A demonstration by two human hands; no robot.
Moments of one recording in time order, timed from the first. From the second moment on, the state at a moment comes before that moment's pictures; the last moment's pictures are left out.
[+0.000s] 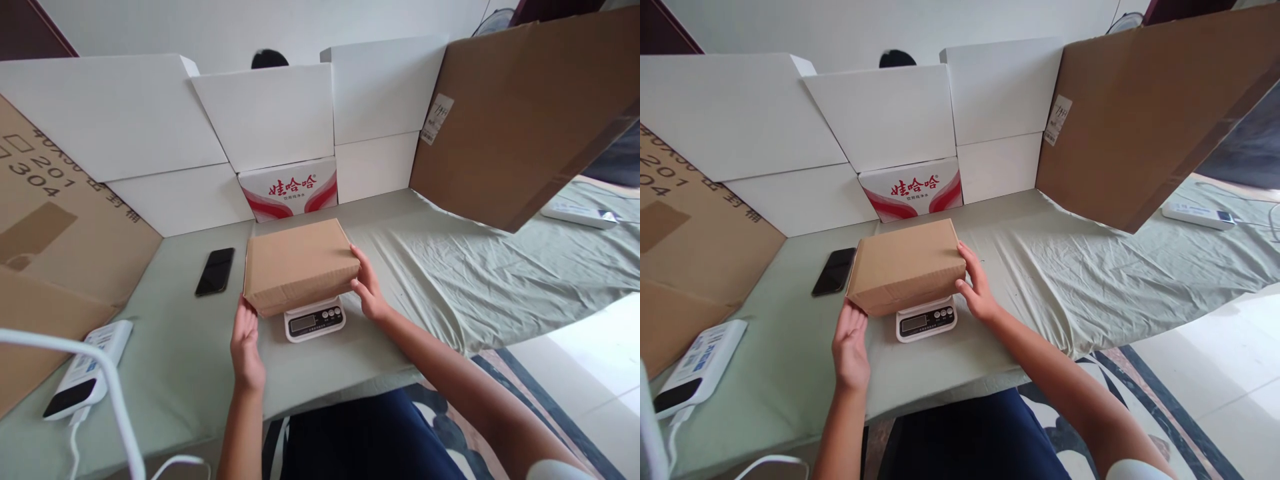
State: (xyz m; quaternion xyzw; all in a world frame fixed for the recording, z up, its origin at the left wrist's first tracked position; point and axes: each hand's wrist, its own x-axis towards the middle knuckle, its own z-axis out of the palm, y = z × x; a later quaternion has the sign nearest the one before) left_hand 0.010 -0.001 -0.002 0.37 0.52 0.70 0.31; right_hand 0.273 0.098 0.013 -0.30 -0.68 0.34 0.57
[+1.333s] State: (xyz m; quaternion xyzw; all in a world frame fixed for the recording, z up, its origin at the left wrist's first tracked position) left_hand -0.039 0.163 -0.008 0.40 0.51 0.69 0.30; right_hand 0.246 0.228 0.001 -0.34 -0.58 0.47 0.56
